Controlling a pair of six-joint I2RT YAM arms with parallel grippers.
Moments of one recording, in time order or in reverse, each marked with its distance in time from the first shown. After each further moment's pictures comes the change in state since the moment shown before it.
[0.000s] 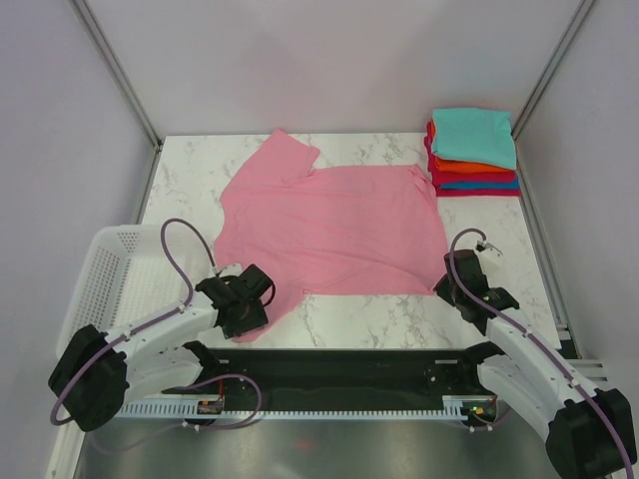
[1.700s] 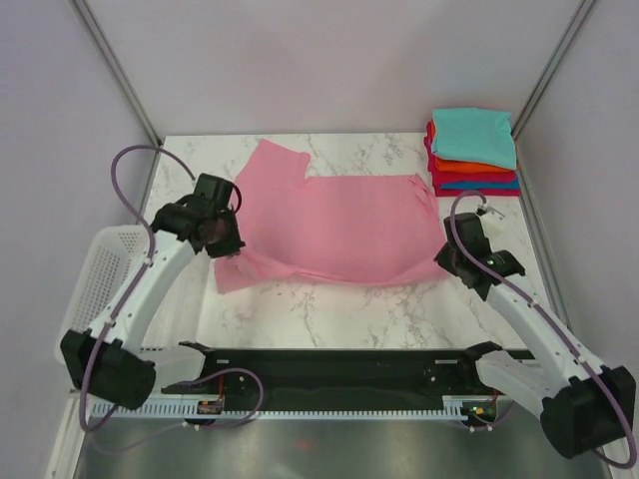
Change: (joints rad) left arm 0.349 0.106 0.660 -0.226 0.125 0.496; right arm -0.002 0.114 0.330 -0.193 0.032 -0.053
